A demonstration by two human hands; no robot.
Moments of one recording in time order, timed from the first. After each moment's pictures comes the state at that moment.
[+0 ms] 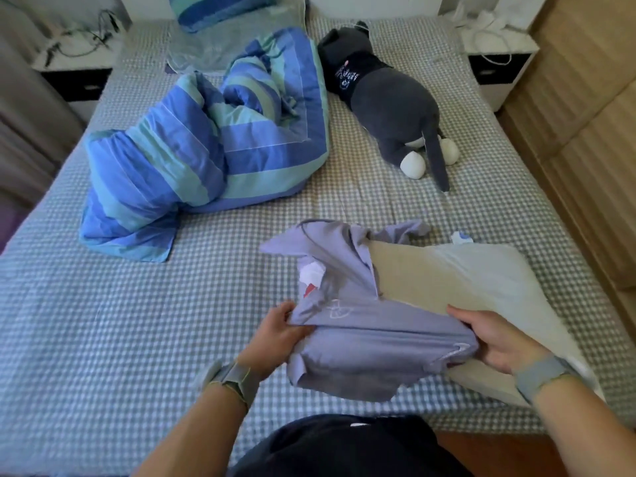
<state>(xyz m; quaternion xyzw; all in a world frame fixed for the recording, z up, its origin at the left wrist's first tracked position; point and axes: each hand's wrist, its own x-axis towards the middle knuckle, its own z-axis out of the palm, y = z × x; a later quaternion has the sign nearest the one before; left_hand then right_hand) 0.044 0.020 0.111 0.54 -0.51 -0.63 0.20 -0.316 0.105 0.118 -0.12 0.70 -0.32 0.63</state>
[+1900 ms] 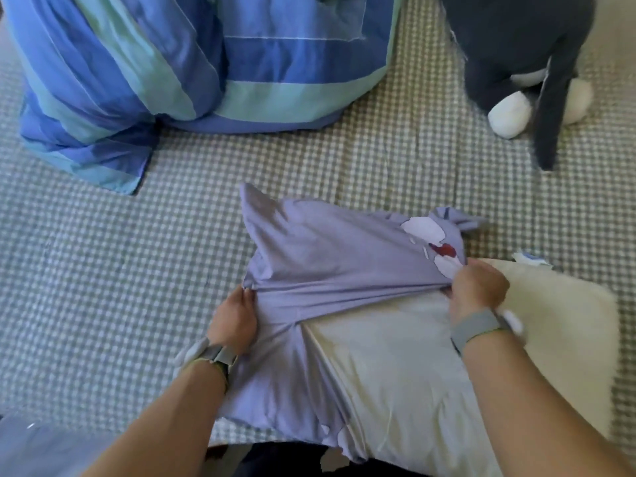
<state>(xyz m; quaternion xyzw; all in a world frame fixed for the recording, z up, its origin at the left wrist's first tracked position) 0.078 -0.058 -0.072 0.80 -0.46 -0.38 0.00 -0.302 -0.092 -0.057 -0.05 0.87 -0.34 0.34</state>
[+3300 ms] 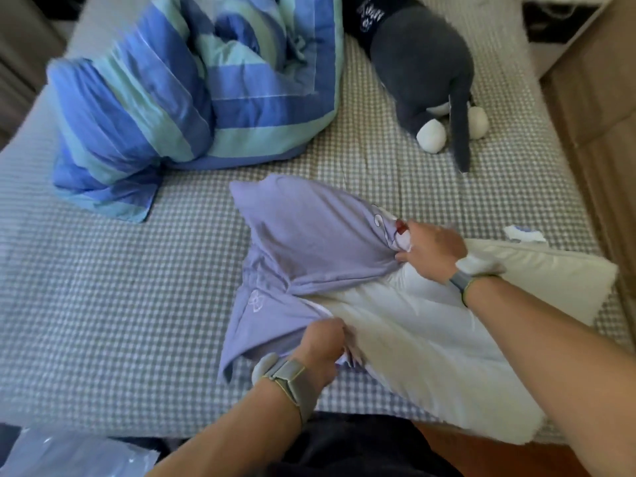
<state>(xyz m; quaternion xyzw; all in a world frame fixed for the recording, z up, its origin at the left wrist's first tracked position) -0.090 0.047 0.052 0.65 -0.18 -0.73 0.09 -0.320 -0.052 0.076 -0.64 0.74 0.10 0.17</state>
